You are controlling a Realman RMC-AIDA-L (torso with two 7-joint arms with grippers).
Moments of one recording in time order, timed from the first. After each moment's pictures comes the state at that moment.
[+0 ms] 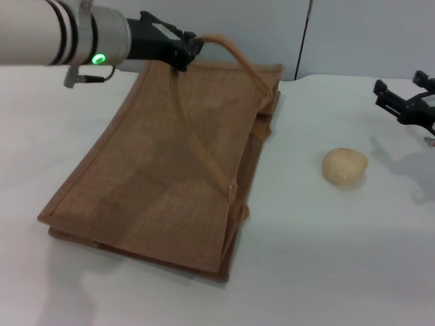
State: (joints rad) left arm -0.59 -2.03 1.33 1.27 -0.89 -0.91 0.89; right arm 0.65 2.01 -0.78 -0.10 -1.07 -0.94 0.65
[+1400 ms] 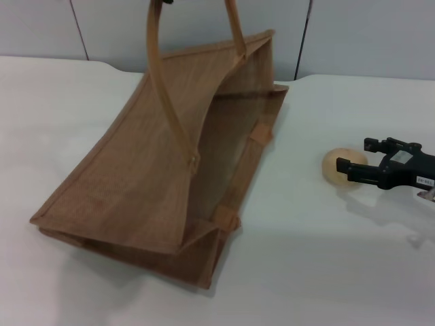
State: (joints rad) left arm -0.67 -2.03 1.18 1.76 -0.68 -1.38 0.72; right arm 0.56 2.02 -0.79 -0.46 -1.84 -1.13 1.33
